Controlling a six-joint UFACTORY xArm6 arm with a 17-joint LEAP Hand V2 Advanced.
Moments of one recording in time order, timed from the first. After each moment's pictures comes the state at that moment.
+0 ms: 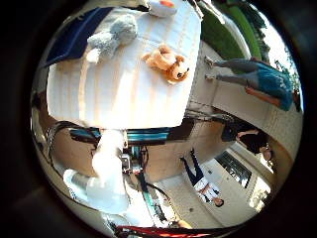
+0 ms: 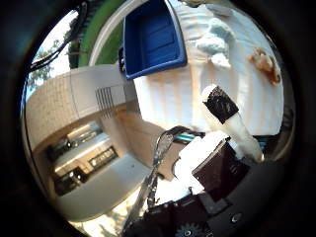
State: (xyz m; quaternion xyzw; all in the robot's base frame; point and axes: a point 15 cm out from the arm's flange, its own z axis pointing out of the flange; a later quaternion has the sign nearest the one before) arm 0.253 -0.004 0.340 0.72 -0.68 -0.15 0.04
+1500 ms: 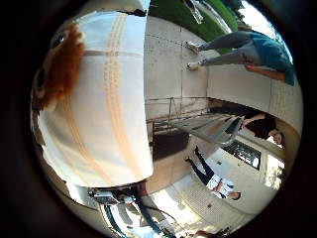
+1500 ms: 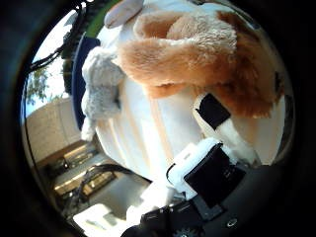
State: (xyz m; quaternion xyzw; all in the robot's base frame) arm 0.299 -0.210 0.146 0.65 -0.75 -0.10 0.06
